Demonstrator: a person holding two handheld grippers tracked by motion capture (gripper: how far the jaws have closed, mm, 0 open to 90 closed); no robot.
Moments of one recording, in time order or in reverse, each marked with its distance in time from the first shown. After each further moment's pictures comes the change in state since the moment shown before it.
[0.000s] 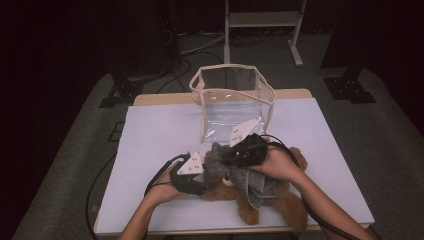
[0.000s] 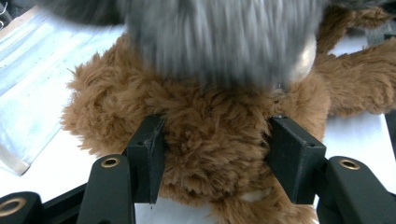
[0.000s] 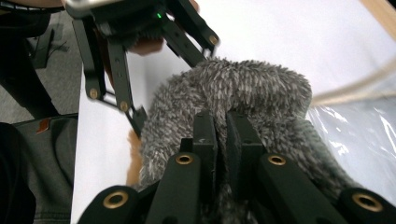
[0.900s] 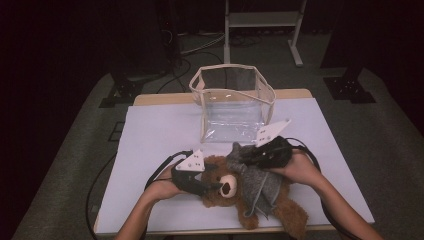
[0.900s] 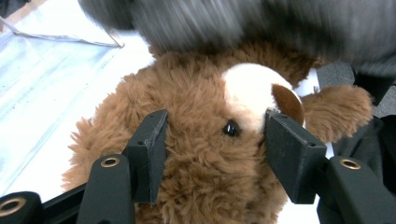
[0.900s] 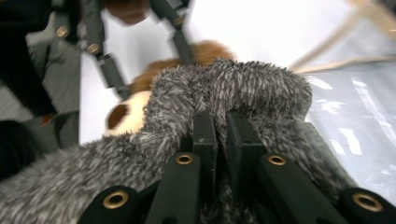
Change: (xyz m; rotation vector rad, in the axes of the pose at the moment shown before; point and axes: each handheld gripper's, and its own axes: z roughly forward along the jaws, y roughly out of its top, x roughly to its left) left arm -0.002 0.019 -0.009 -0.033 -0.122 0.011; right arm -0.005 -0.047 -0.040 -0.058 -0.038 0.074
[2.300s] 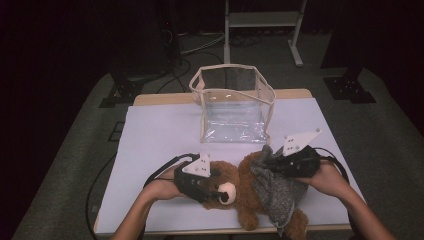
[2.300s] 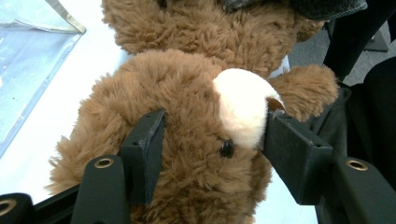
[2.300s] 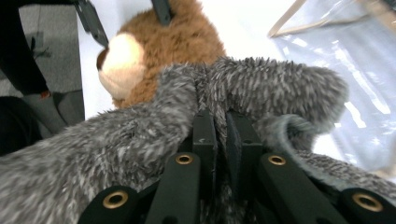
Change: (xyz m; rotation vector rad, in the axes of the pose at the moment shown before) left arm -0.010 0.015 0.001 0.119 -0.092 0.061; right arm 0.011 -0.046 -0.039 0.025 -0.052 0.031
